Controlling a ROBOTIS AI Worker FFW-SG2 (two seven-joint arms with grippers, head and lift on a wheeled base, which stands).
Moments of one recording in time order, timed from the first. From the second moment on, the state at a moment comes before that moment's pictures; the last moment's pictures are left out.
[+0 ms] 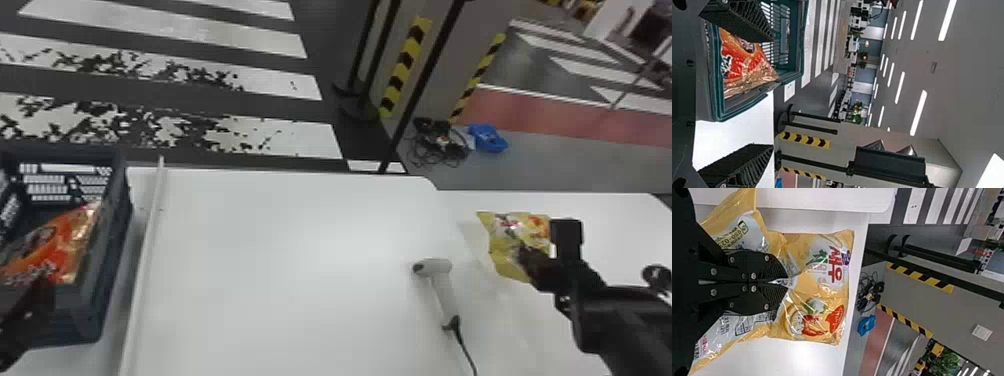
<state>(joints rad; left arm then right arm) 0.58 0.40 -0.01 -1.98 0.48 -0.17 -0.21 -0.17 -0.69 -0.17 -0.82 -0.19 0.18 0.15</state>
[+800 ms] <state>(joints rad) 0.58 0.39 -0.01 -2.00 0.48 -0.16 -0.21 0.19 -0.59 -0.40 -1.47 -0.37 0.39 0.13</state>
